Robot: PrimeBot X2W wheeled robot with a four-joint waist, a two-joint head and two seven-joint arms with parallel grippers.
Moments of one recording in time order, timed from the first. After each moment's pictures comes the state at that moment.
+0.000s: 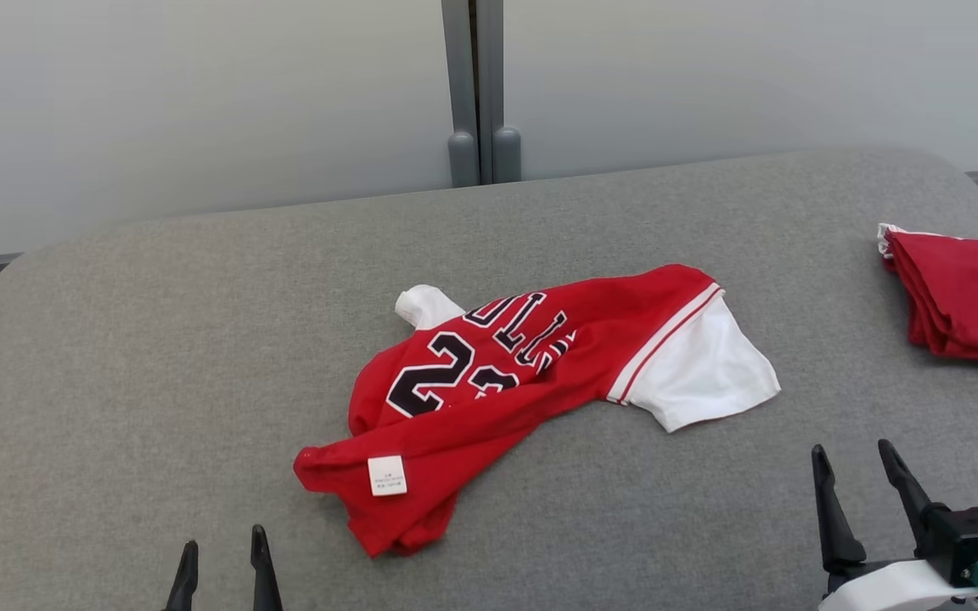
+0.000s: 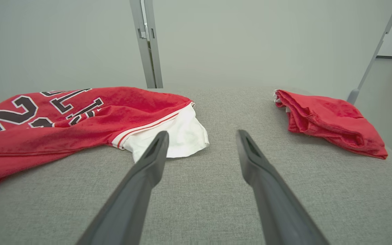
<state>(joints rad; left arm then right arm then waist) 0.23 0.05 -0.10 0.12 -0.29 0.08 -0.26 0.12 -0.10 -0.08 0.17 0.09 0.13 -0.26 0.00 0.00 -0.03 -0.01</state>
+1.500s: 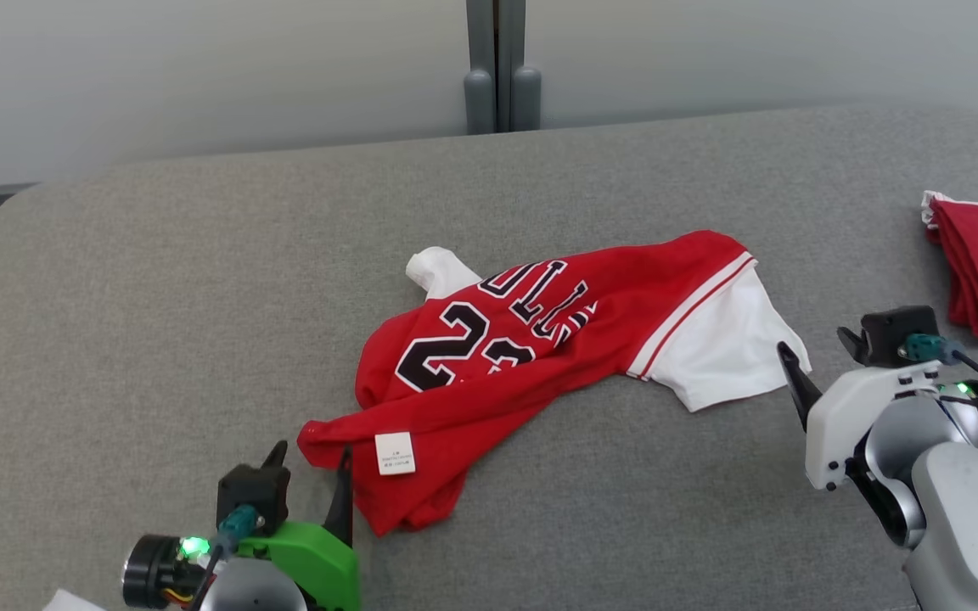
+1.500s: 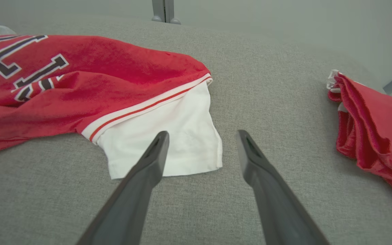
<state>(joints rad) -0.01 0.10 -0.25 0.17 -0.17 0.05 0.07 -0.27 -0.26 0.09 0.36 0.18 0.13 0.21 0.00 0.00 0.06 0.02</state>
